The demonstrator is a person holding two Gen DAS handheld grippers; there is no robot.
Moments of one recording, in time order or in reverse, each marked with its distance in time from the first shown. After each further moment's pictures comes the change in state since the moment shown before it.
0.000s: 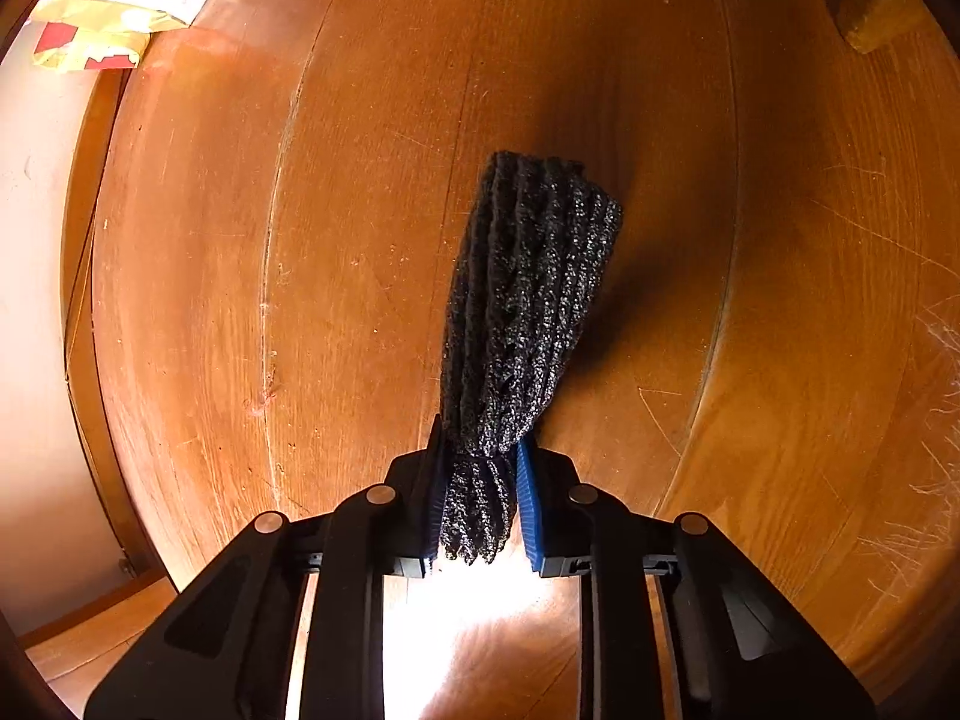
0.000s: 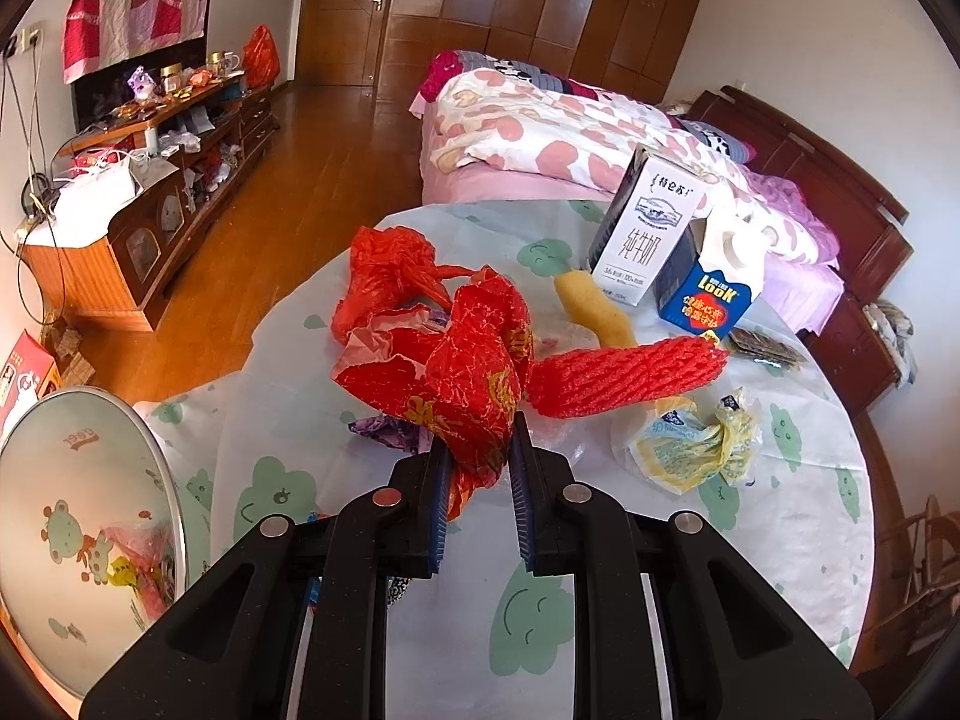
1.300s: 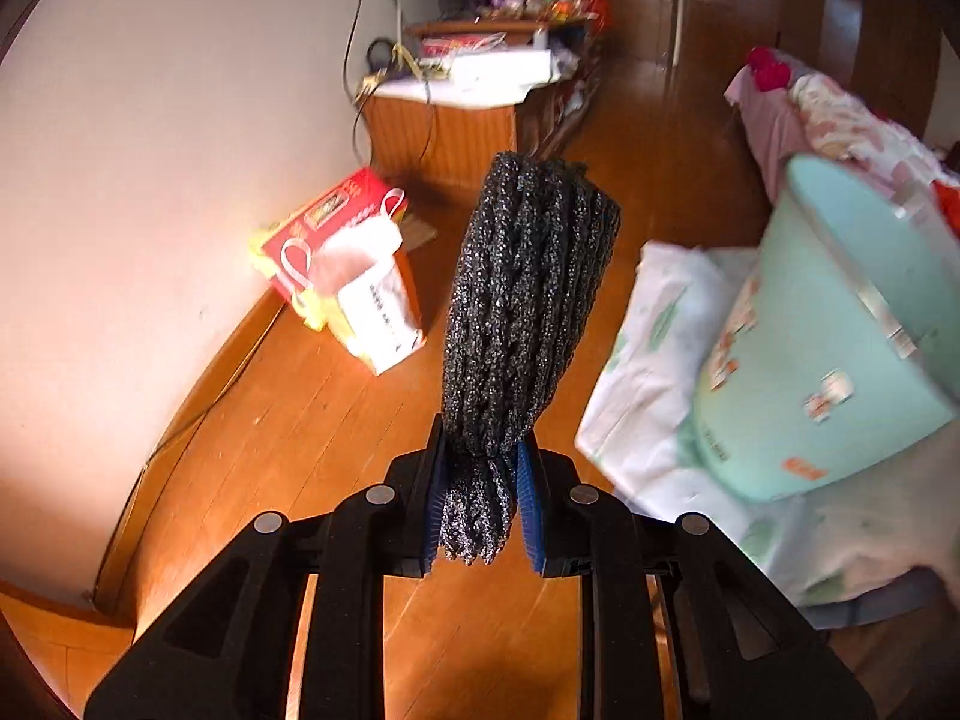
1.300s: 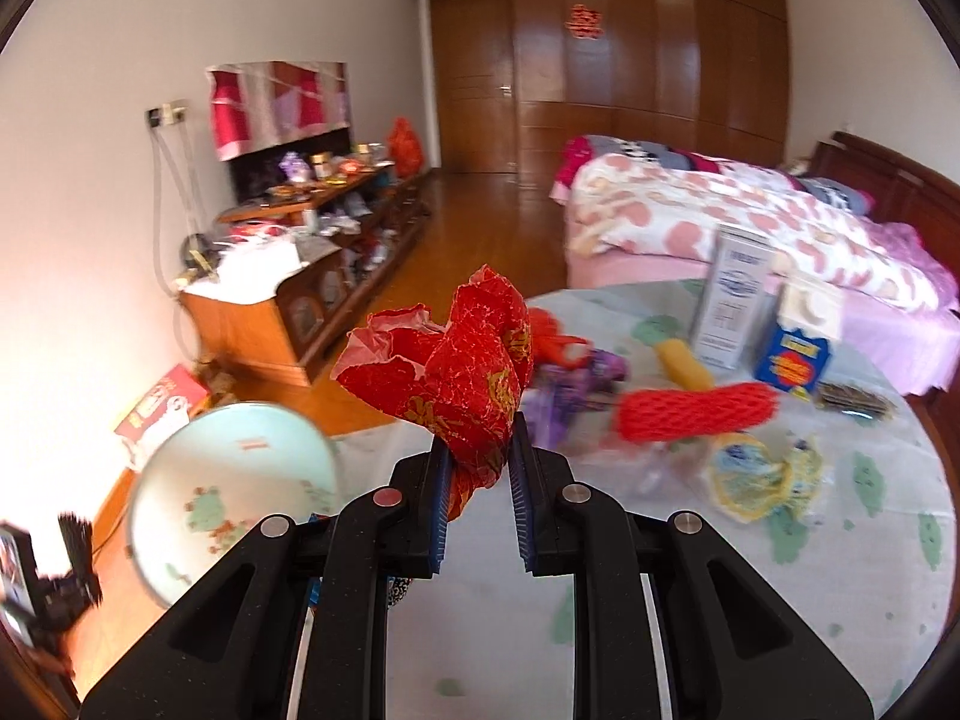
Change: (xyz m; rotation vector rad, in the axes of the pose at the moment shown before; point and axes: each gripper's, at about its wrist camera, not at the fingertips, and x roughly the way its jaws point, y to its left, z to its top) left arm -0.533 0.212 -0.065 -0.332 -0.748 -0.227; right arm -0.066 -0.021 -0.022 -0.049 -0.227 0.492
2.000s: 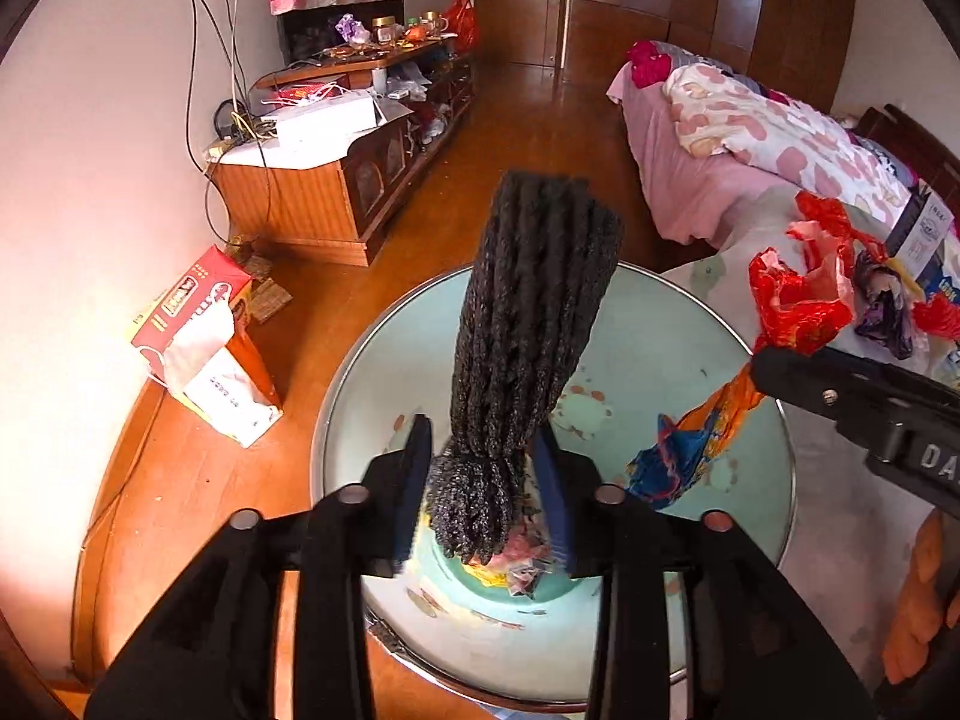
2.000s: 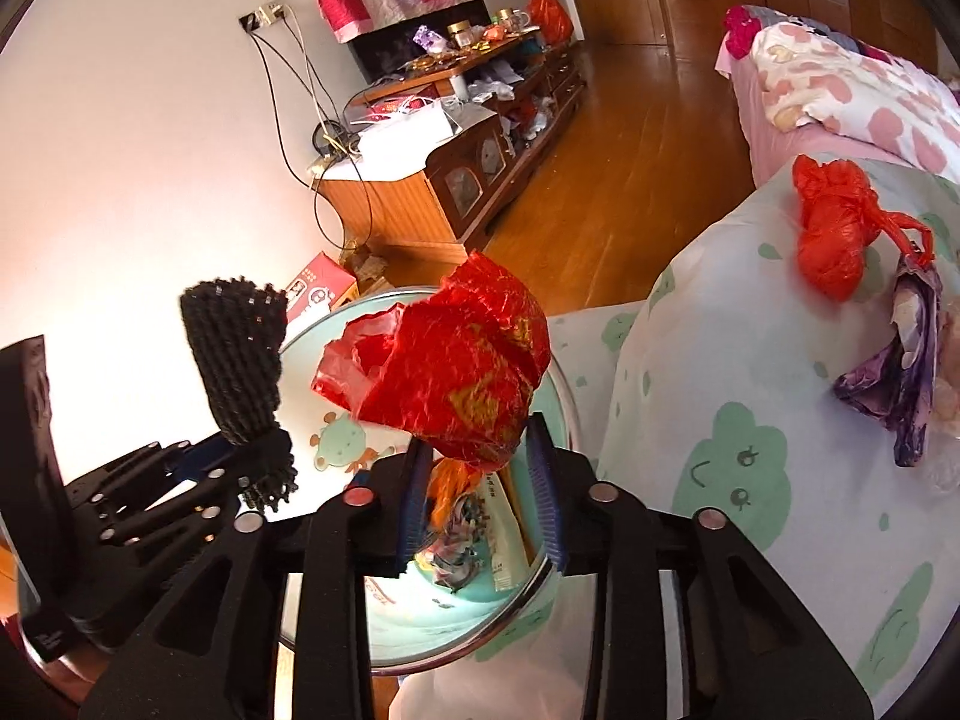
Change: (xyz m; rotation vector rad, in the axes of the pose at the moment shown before) left arm 0.016 -0.194 0.076 0.135 -0.002 -0.152; right arm 0.105 0.066 -0.010 0.033 0.309 0.345
